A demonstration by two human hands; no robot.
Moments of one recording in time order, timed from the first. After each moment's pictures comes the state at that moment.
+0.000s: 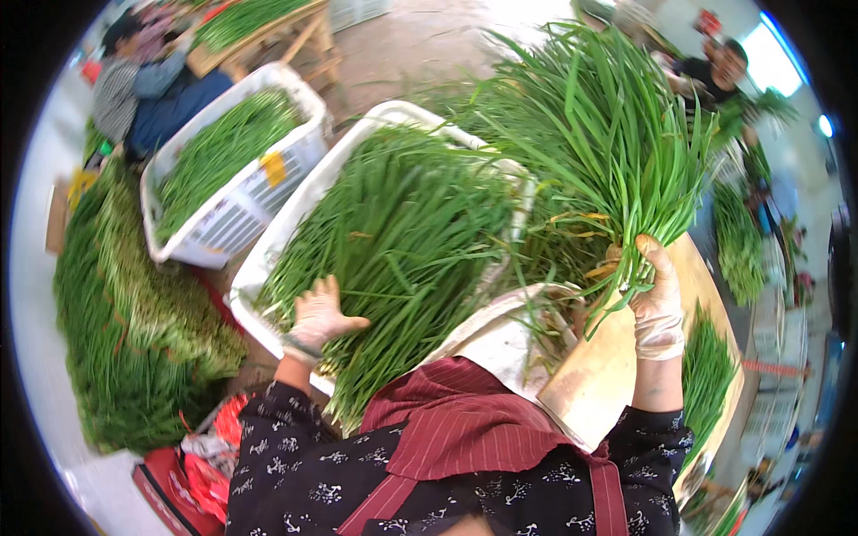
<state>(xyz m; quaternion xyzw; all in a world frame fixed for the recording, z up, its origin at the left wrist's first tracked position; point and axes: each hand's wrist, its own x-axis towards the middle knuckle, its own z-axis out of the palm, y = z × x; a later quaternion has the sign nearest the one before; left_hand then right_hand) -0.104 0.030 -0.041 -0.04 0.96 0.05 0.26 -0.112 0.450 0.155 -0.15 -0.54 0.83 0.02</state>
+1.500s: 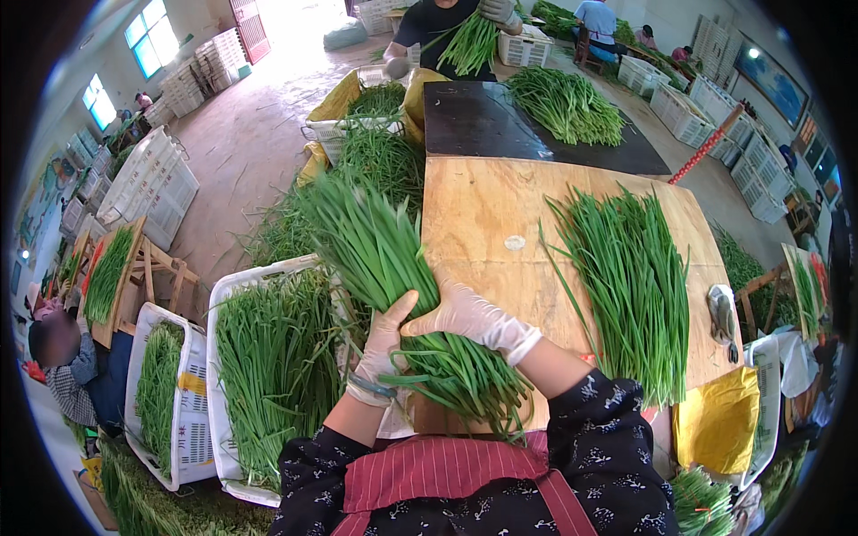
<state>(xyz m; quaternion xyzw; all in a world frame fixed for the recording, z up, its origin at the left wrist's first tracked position) -0.092 0.431 0.083 0.04 0.33 0.83 0.45 -0.027 0.561 0.111 -0.07 -0.80 0.59 0.07</state>
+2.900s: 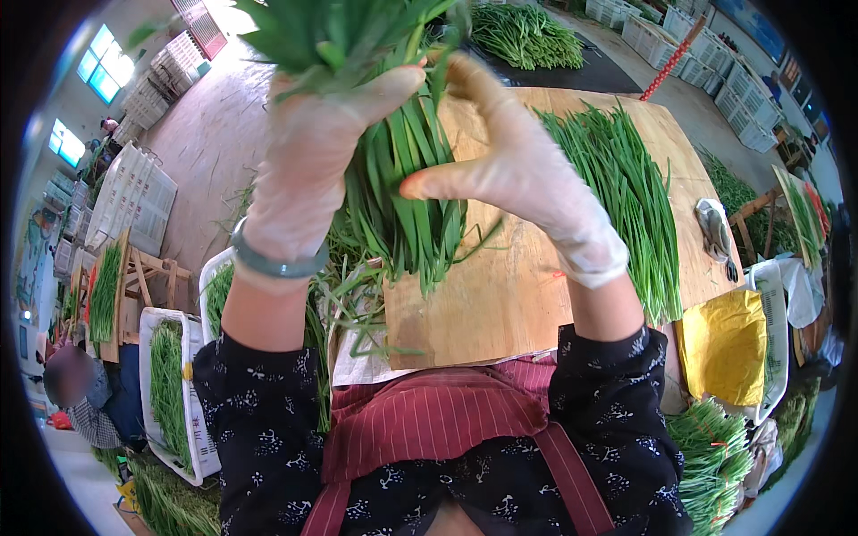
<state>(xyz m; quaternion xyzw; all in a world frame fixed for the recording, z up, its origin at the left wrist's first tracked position) -0.059 0.481 0.276 0.47 0.49 0.71 0.17 0.054 0.596 0.237 0.02 -0.85 0.30 0.44</state>
